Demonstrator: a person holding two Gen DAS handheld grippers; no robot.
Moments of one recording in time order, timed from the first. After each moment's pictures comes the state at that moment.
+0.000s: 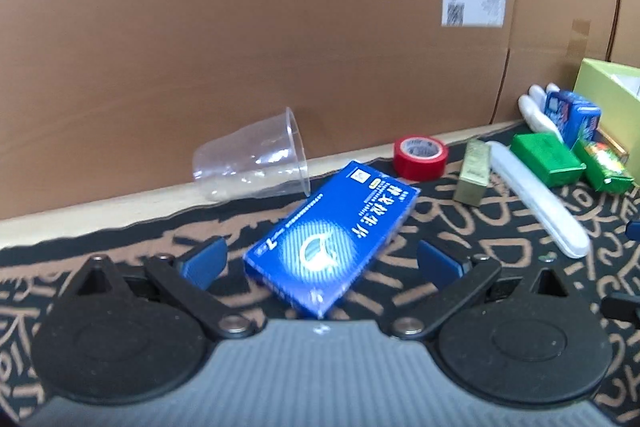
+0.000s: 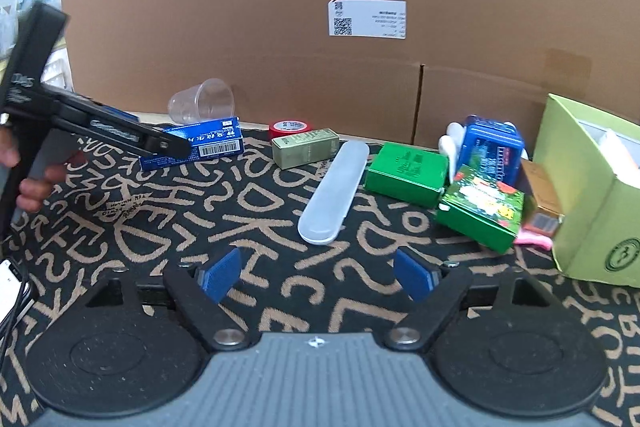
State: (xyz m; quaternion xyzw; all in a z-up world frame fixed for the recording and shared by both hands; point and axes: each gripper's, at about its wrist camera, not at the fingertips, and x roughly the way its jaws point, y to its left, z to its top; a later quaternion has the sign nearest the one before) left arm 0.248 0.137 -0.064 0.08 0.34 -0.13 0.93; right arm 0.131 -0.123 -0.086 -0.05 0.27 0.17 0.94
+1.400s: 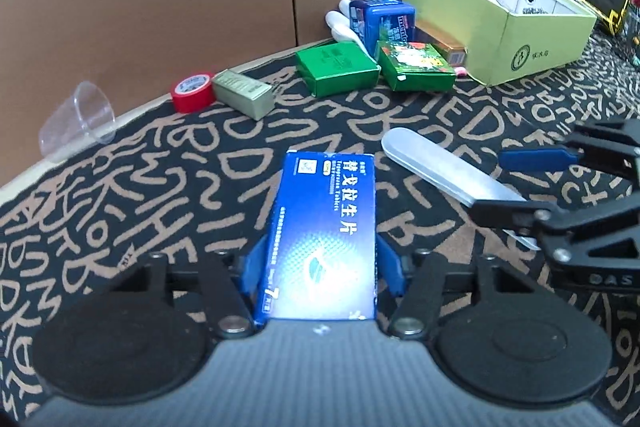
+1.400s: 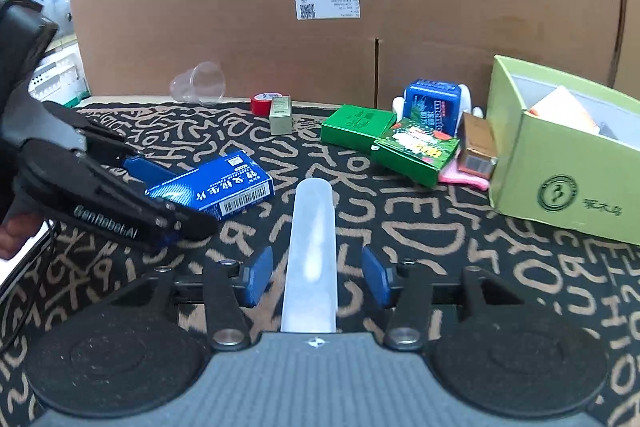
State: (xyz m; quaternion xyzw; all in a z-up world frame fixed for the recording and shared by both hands) left arm 0.146 0.005 -0.063 0.14 0.41 -0.22 0.87; right arm 0.090 -0.185 -0.079 -0.03 0.31 0.19 0.93
